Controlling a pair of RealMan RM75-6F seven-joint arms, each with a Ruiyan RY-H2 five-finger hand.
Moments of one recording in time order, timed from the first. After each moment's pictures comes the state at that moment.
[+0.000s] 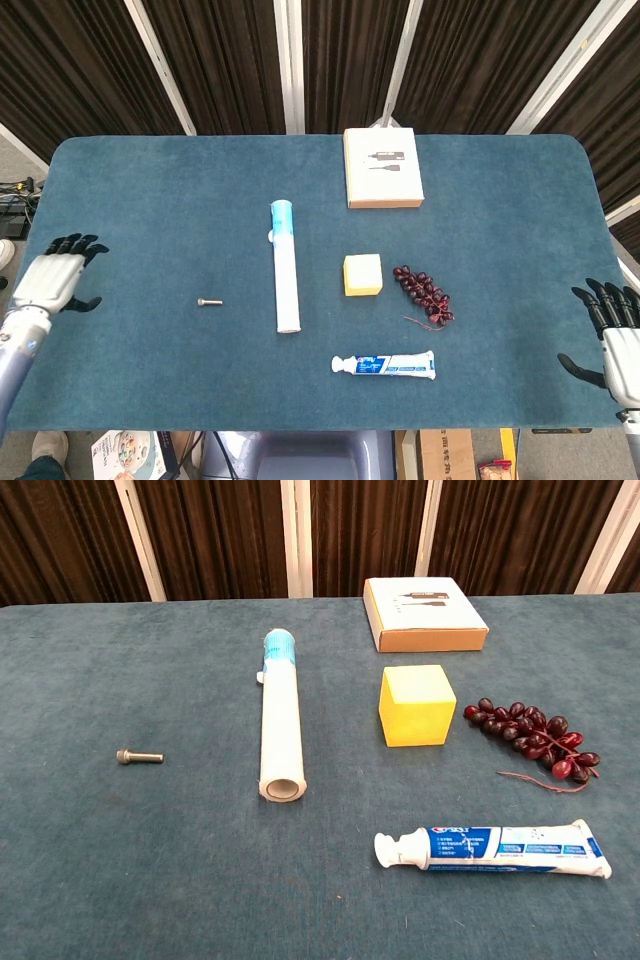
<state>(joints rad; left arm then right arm) -0.49 -0.99 -0.19 -1.75 0.91 0.89 0.39 0.06 -0.96 0.08 -1.74 -1.49 1.49 -0.02</state>
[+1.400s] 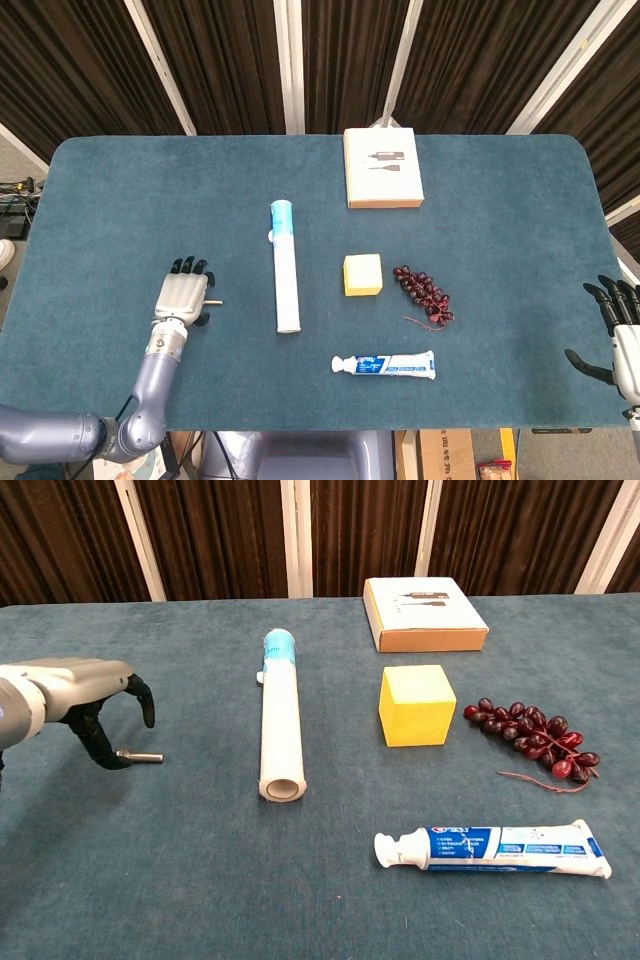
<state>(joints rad) -0.78 -1.58 -0.16 -1.75 0.50 1.30 0.91 0.05 -0.96 0.09 -1.73 -1.45 1.50 0.02</state>
